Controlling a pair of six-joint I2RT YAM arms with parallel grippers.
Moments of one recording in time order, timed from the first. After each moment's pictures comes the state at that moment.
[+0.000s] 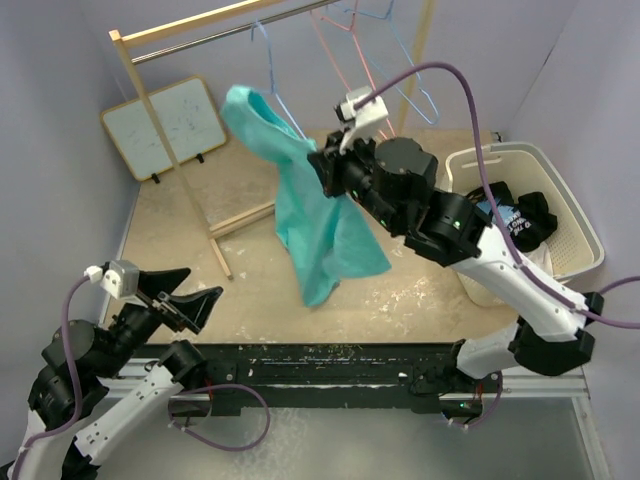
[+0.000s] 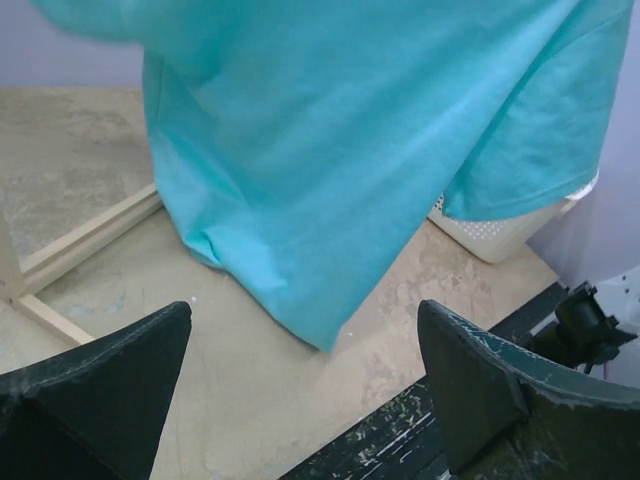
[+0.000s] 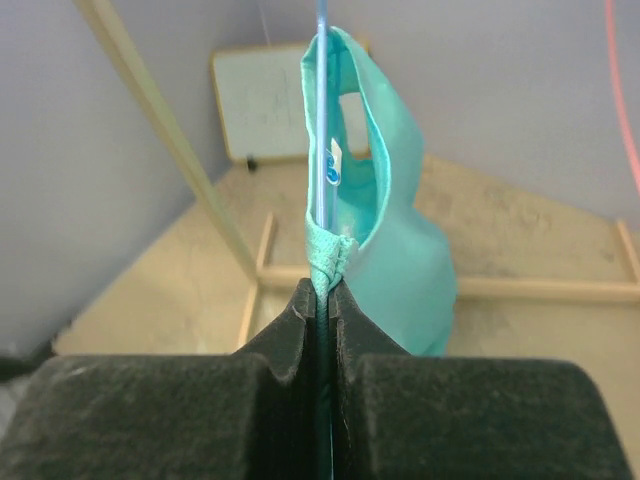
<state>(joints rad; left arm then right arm) -0.74 0.08 0.87 -0.75 -0.17 -0.36 1.04 1.46 1.90 -0.46 0.48 0.13</state>
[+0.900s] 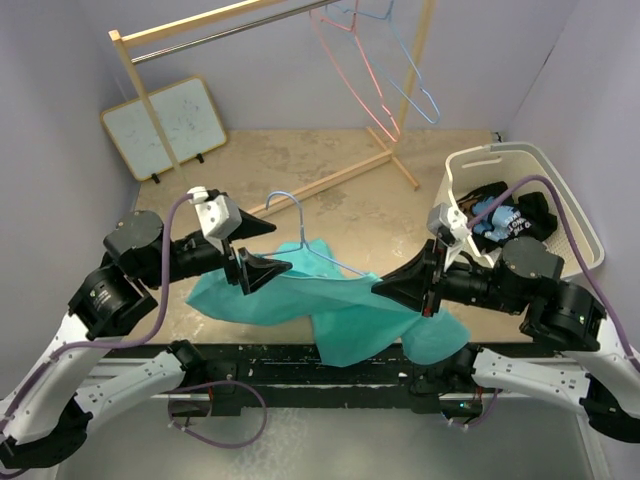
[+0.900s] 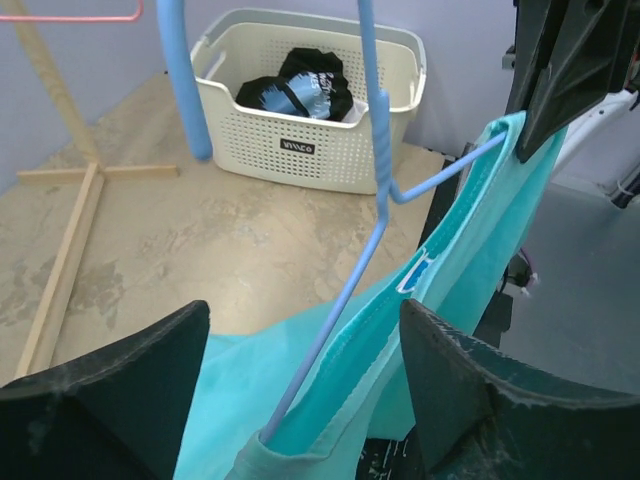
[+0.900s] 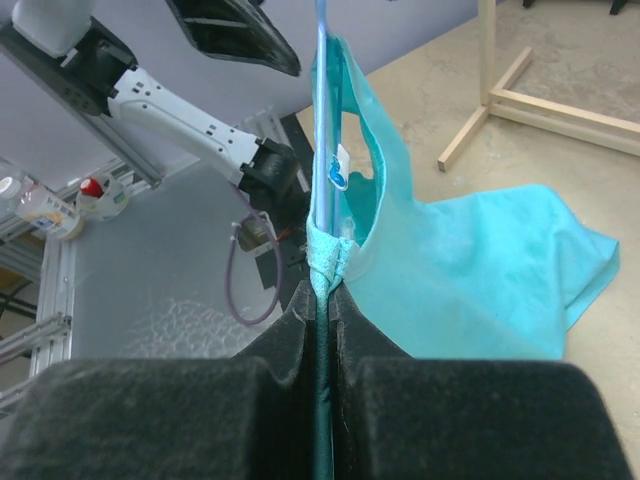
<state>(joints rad) -0.74 0.76 1.23 -0.52 0.42 -0.03 1.04 0.71 1.24 -0.67 -0.20 0.29</state>
